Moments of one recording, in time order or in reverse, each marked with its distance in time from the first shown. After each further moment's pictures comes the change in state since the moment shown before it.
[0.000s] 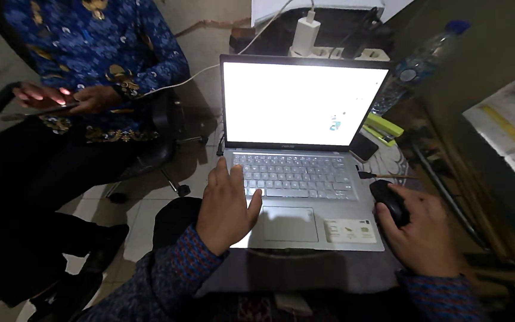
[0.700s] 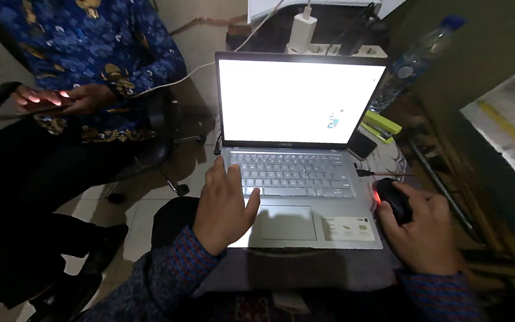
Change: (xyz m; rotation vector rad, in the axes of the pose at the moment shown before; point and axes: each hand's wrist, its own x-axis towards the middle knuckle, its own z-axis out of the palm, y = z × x) left_hand 0.000 -0.001 0.001 -0.041 0.009 -0.003; right_hand 0.000 -0.005 -0.002 -0.011 0.063 0.041
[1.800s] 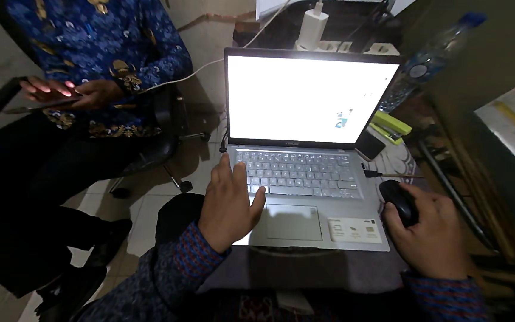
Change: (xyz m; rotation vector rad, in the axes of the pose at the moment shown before) left_hand -0.001 0.000 0.000 0.028 0.010 0.014; right_hand 0.001 0.004 0.002 -0.022 -0.038 -0.022
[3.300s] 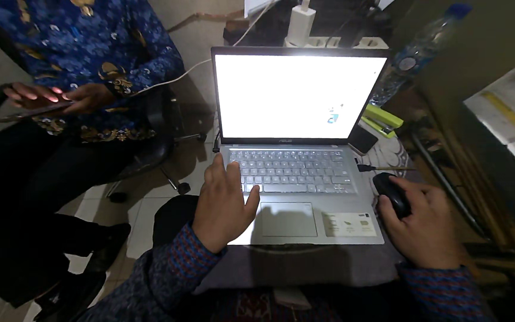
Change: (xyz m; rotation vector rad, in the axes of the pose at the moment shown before) left_hand 0.001 0.001 0.000 -0.005 -0.003 -0.009; right_hand 0.000 0.001 0.002 0.018 0.004 0.011
